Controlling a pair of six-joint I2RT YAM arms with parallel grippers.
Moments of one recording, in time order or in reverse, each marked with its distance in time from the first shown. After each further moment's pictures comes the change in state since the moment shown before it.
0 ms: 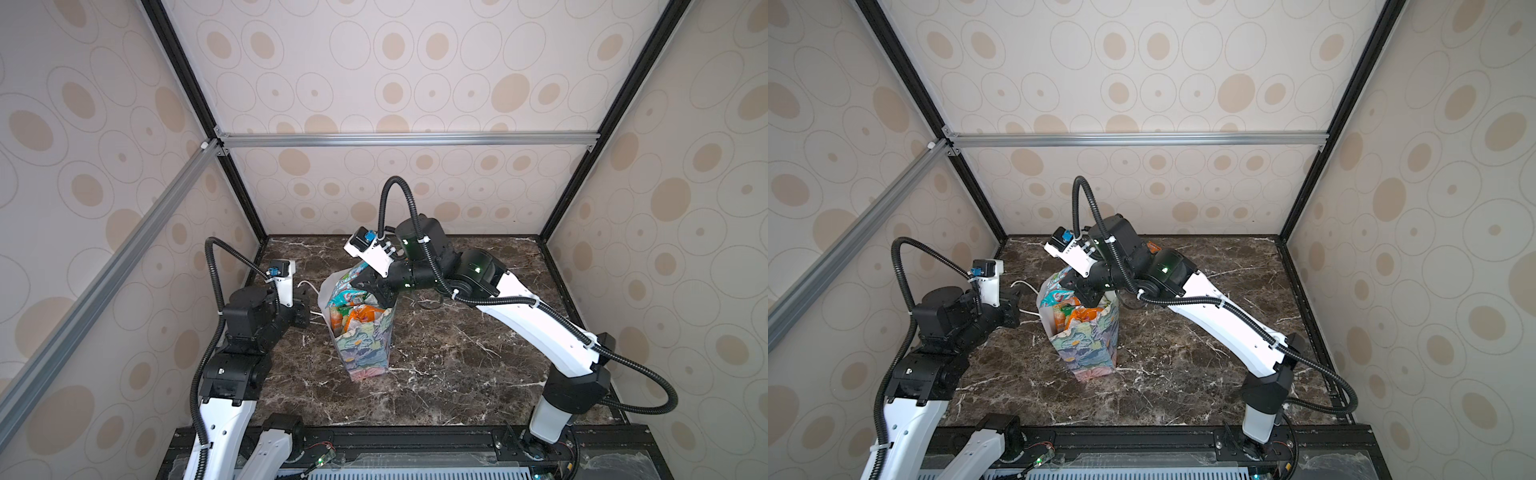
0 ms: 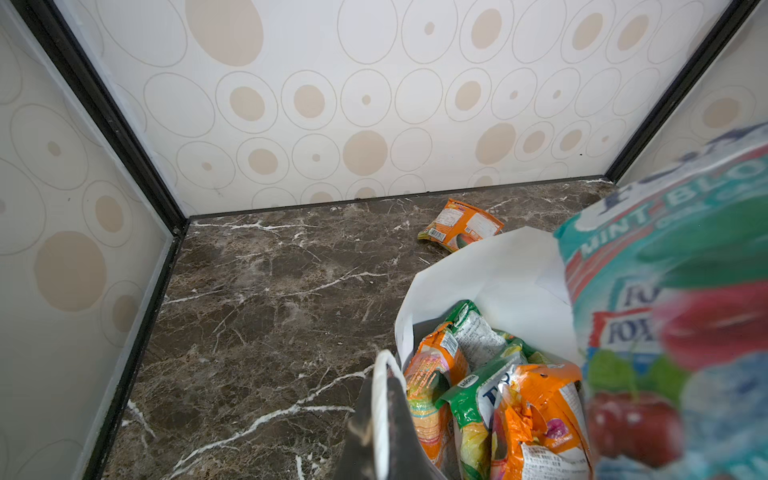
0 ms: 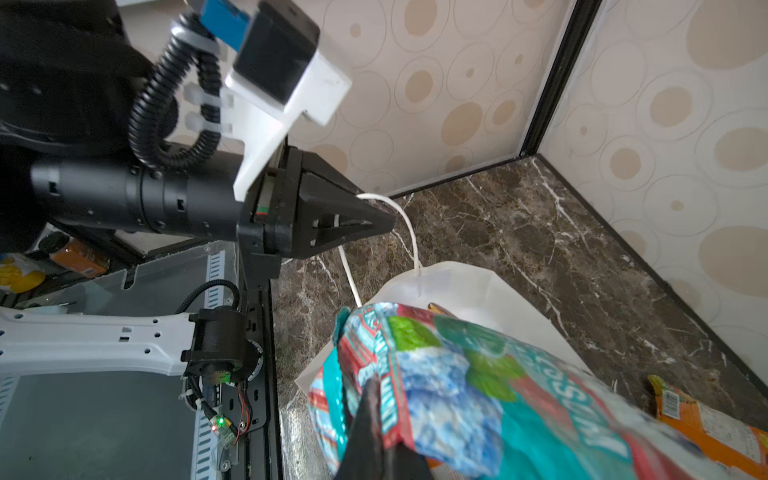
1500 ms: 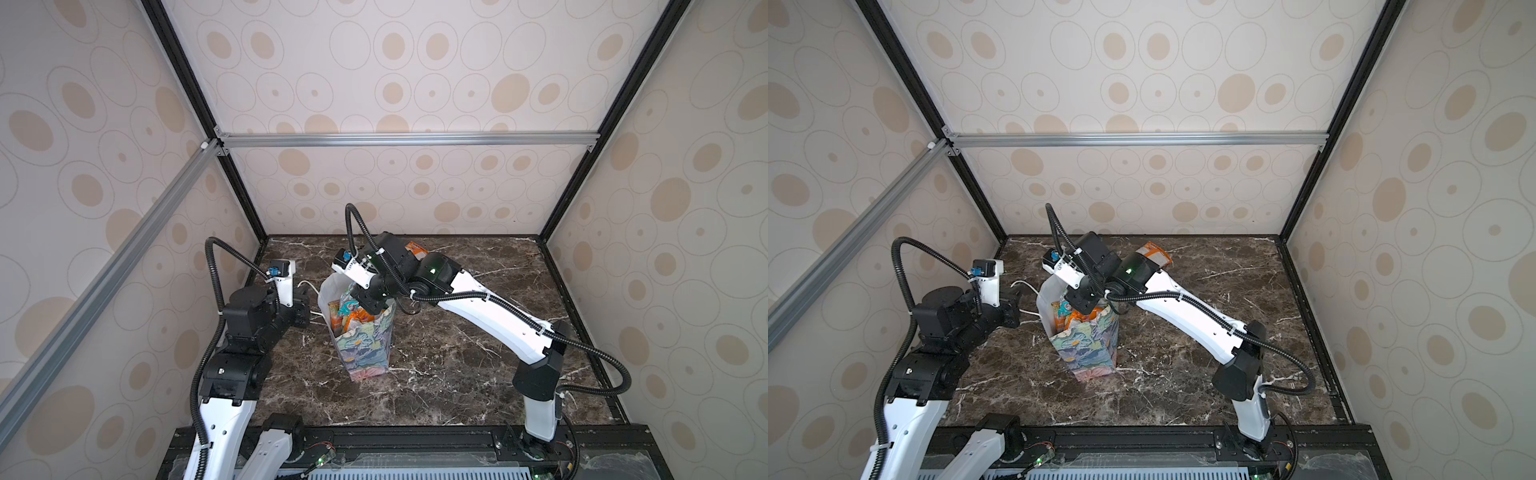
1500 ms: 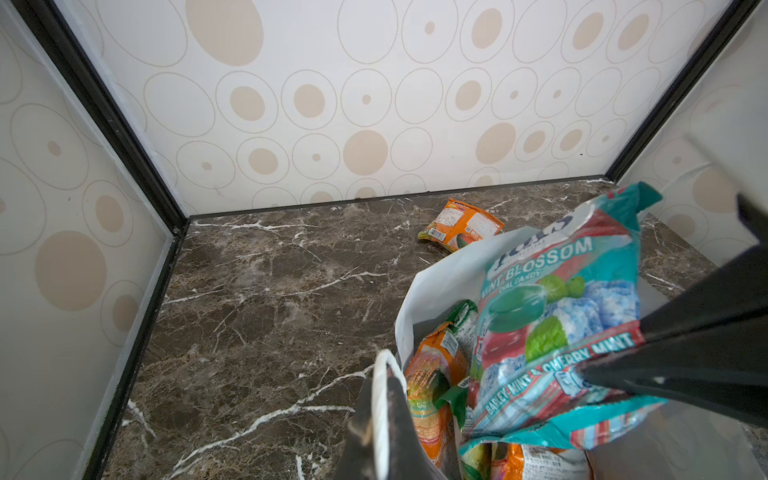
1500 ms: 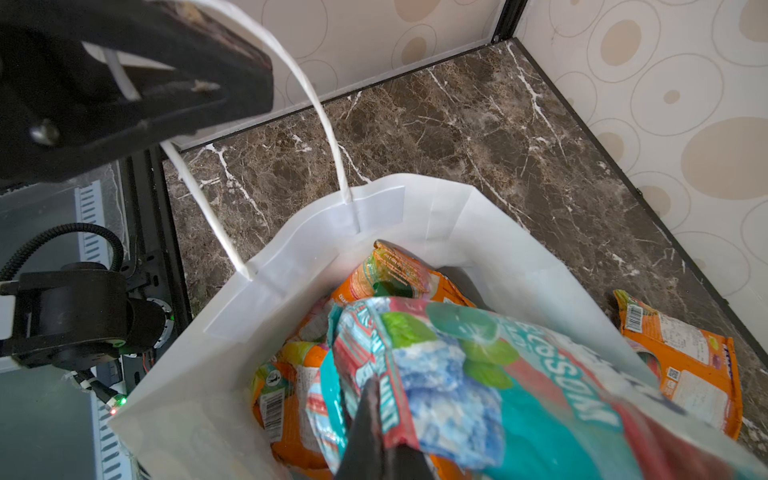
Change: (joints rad) left arm 0.000 0.001 0.000 0.000 0.000 0.000; right arm 0.014 0.166 0.040 -0.095 0.197 -0.040
